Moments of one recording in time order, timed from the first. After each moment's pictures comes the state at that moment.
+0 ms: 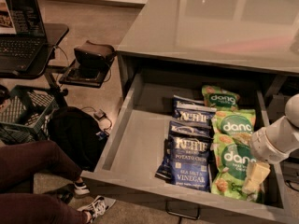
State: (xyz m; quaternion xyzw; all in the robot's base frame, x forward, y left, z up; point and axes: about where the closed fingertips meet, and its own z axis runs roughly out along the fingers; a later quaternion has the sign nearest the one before) arm 0.446 -0.289 0.628 -0.63 0.75 0.15 0.14
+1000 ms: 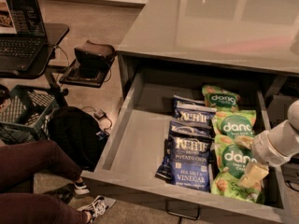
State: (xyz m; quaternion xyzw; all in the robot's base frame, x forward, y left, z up) arm 0.446 -0.297 0.612 -0.61 0.76 0.16 0.14
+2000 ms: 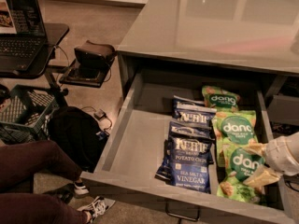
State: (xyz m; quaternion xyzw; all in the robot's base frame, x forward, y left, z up) arm 0.427 -0.306 0.636 -0.61 0.75 0.16 0.20
